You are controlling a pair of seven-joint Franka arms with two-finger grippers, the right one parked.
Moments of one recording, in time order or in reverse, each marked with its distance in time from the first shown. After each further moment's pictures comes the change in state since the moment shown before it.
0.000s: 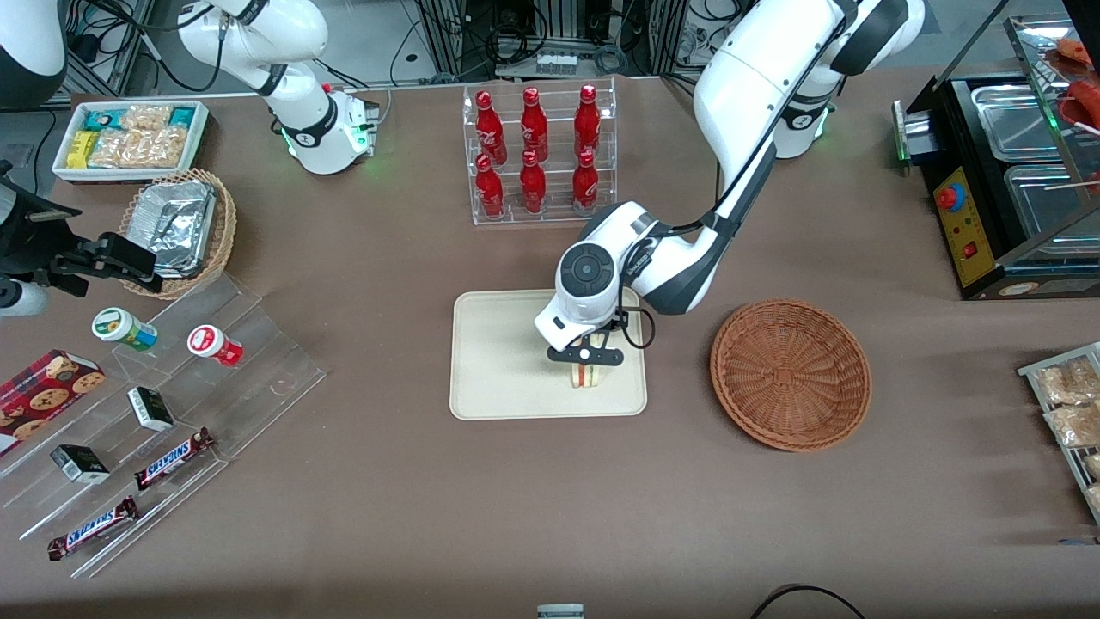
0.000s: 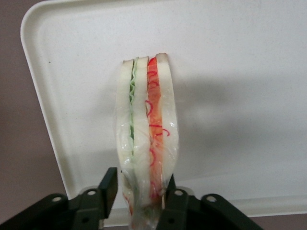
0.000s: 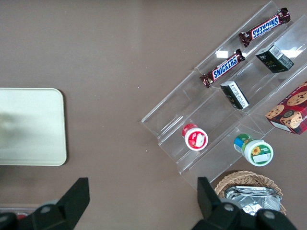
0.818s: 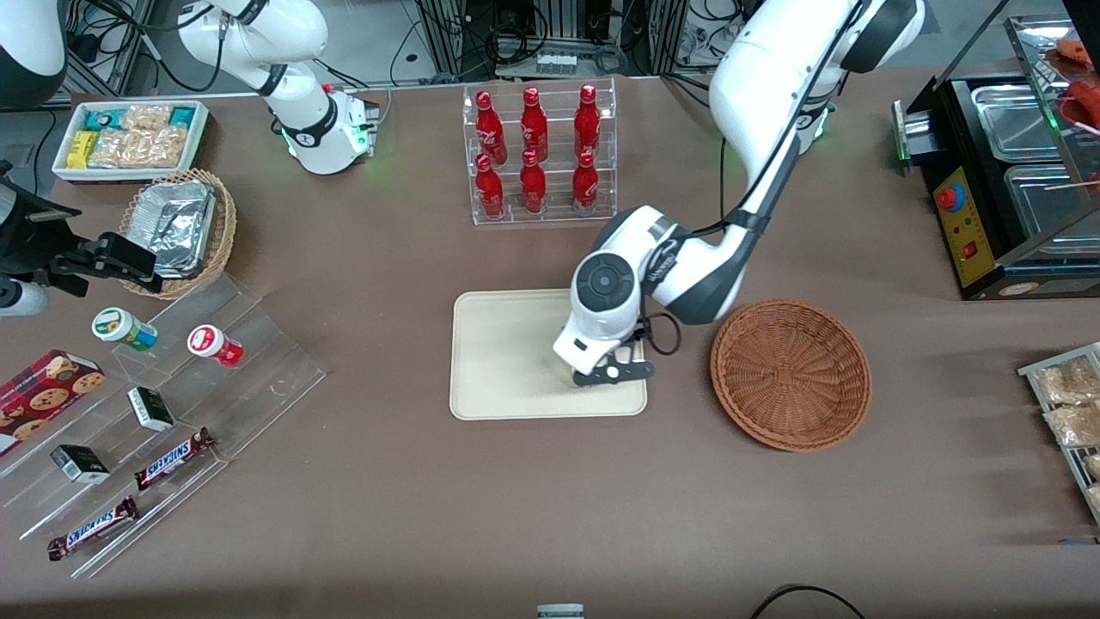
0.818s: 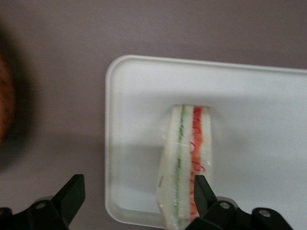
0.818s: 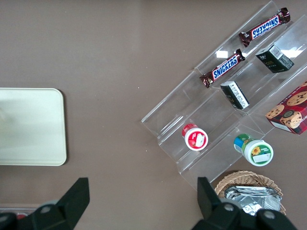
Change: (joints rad) arm 0.005 -0.019 0.092 0.146 0.000 -0.182 -0.103
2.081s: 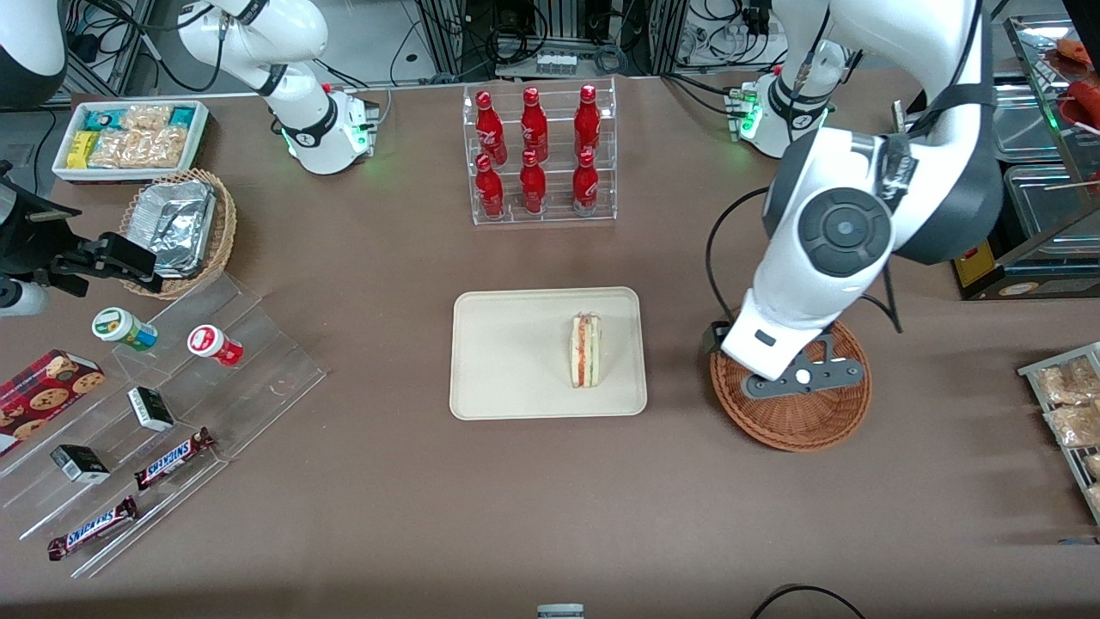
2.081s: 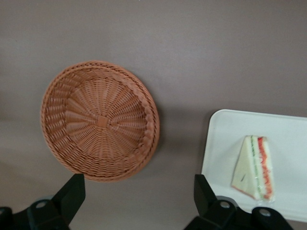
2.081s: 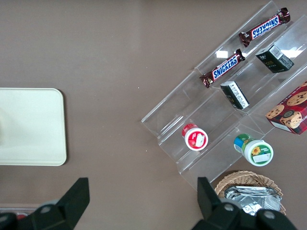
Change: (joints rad) arm 0.004 -0.259 0.324 0.059 -0.065 -0.264 0.347
